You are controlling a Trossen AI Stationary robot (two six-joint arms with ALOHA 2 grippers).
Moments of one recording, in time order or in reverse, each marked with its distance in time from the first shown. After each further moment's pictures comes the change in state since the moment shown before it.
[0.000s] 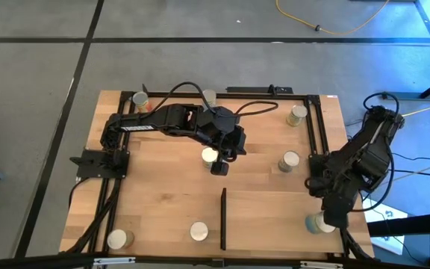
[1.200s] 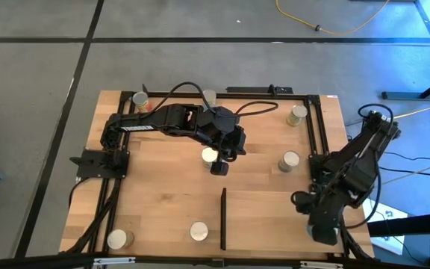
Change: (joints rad) left arm 0.000 0.000 0.000 -0.006 0.000 -0.003; right arm -0.036 0.167 0.064 0.162 -0.017 -0.101
